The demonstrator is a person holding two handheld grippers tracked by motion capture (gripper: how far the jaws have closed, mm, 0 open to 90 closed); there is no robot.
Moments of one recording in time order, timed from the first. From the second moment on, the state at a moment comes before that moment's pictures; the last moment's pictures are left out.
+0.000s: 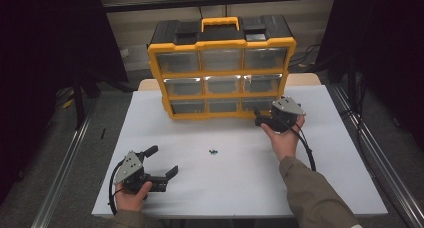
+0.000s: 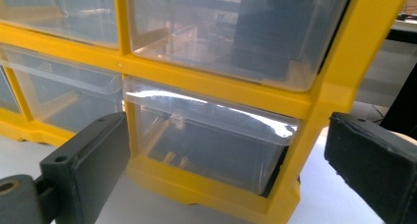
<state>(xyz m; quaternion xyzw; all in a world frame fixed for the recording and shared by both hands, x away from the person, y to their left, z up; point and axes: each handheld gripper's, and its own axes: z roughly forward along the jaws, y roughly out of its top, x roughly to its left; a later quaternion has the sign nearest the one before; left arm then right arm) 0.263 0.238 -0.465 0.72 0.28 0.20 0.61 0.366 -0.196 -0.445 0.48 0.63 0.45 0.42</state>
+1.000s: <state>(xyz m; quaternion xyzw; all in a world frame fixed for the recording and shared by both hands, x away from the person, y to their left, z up) 0.264 0.243 -0.464 0.73 0.28 0.21 0.59 0.372 -0.179 -0.457 0.34 0.69 0.30 0.56</state>
